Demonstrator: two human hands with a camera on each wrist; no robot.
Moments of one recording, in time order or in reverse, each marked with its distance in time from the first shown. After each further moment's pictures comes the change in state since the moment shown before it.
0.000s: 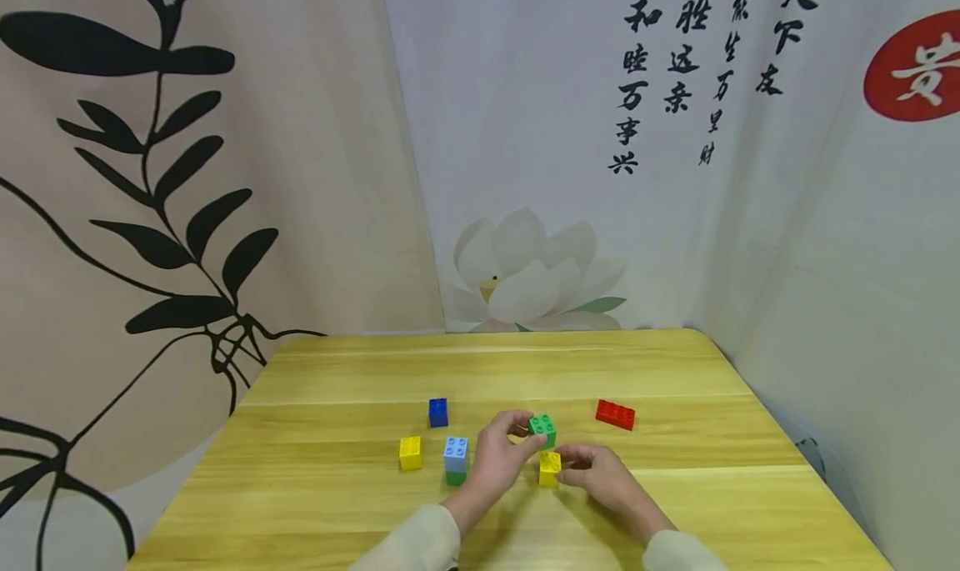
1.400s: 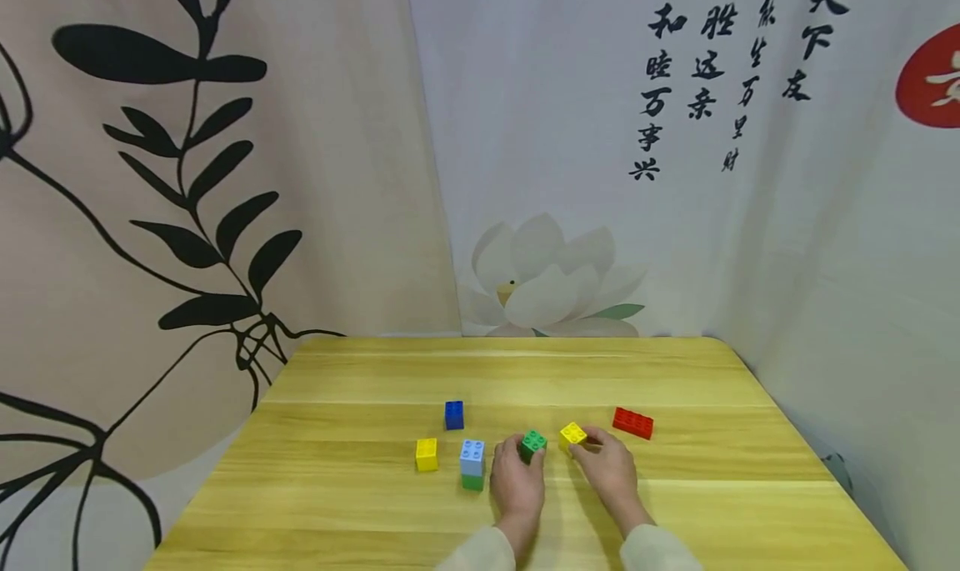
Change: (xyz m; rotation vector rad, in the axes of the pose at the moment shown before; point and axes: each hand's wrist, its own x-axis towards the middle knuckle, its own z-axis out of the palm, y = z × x) left_hand 0.000 -0.049 0.048 0.347 0.572 -0.179; right_hand 0.029 -0.007 0.027 -0.111 0.453 0.108
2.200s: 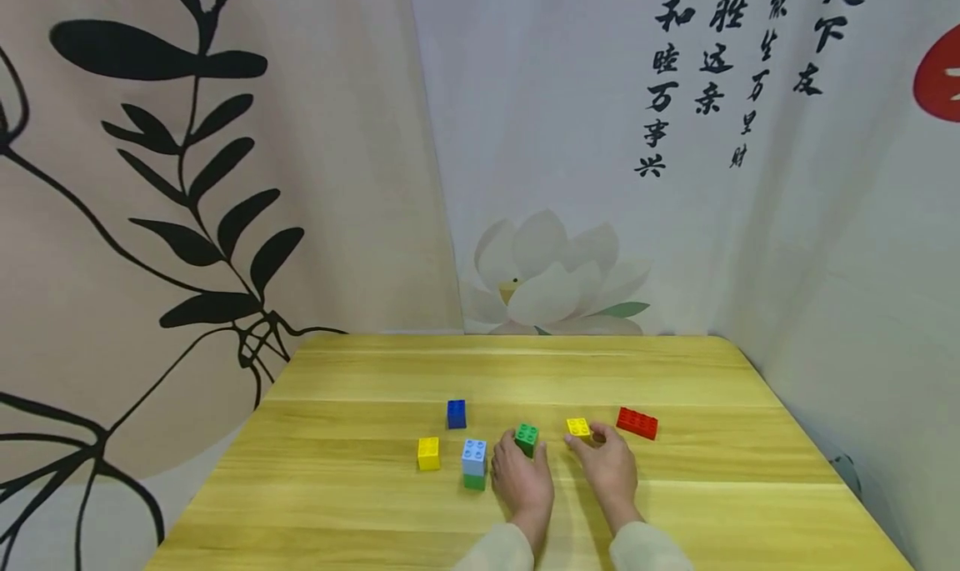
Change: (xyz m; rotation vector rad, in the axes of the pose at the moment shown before) left_hand 0.001 0.008 0.013 0.068 0.105 -0.087; right_hand 0.007 -0.001 0.010 -0.043 0.097 0.094
